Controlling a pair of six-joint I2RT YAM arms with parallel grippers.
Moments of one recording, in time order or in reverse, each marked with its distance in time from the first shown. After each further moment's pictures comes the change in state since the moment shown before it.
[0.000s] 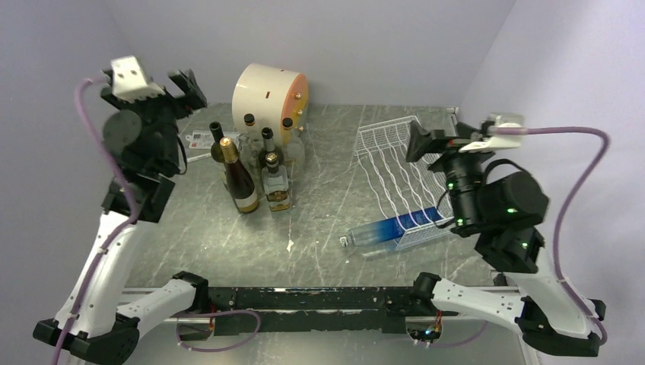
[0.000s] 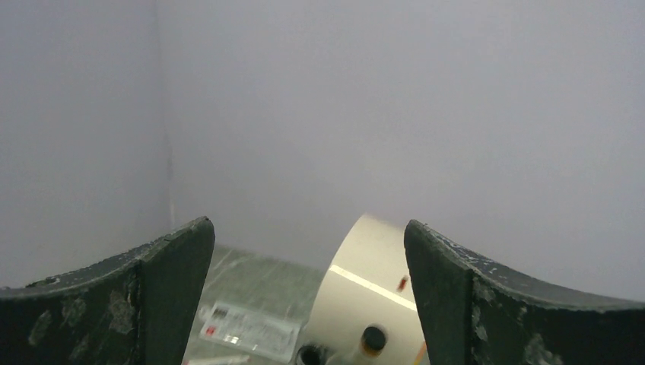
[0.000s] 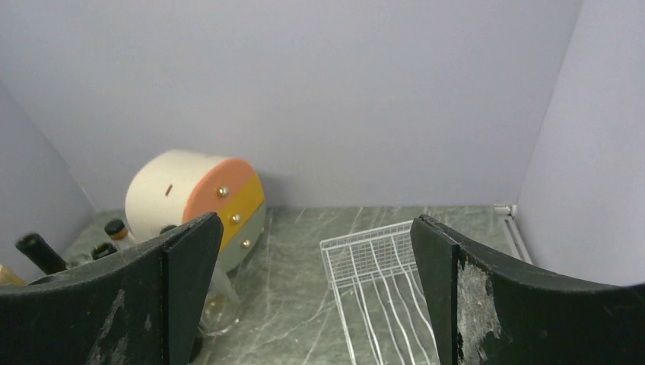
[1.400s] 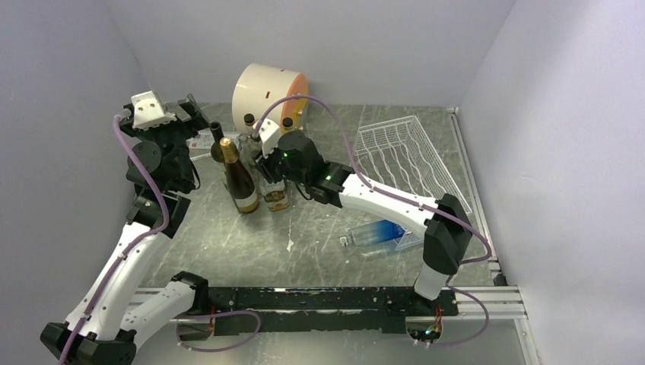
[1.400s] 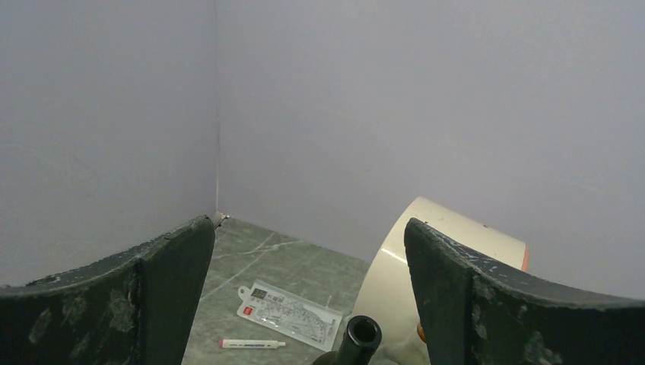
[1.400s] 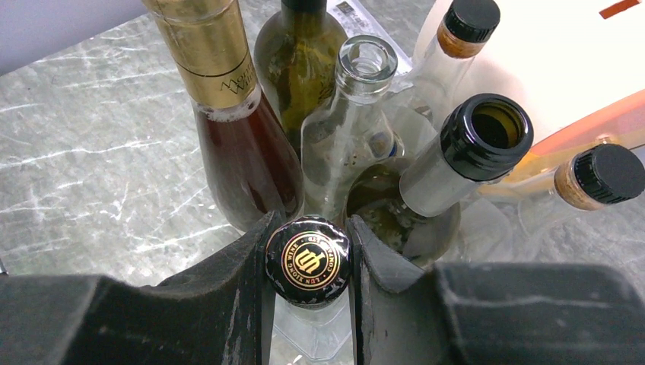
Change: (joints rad) left arm 0.003 -0.082 -0.274 0.249 -0.088 0.070; right arm 0.002 0.948 0.148 0.175 -0.784 0.091
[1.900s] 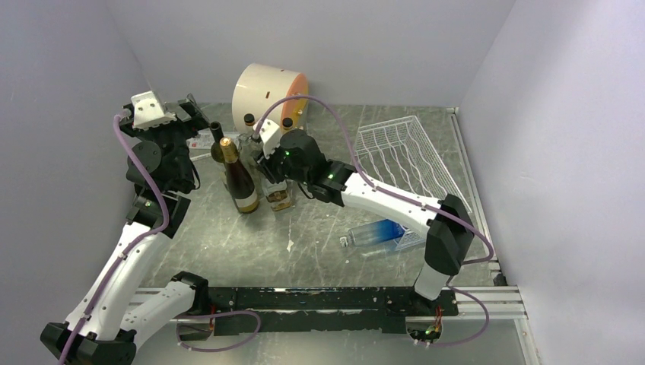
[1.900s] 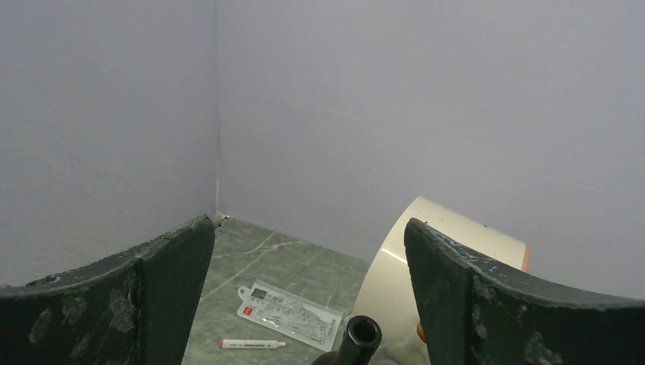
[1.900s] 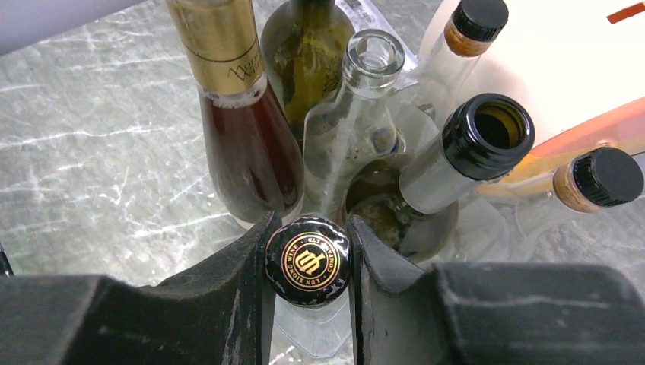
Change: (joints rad) left arm 0.000 0.000 0.000 0.000 0.000 0.000; right arm -0.008 -0.020 -0.005 -0.036 -0.047 -0.043
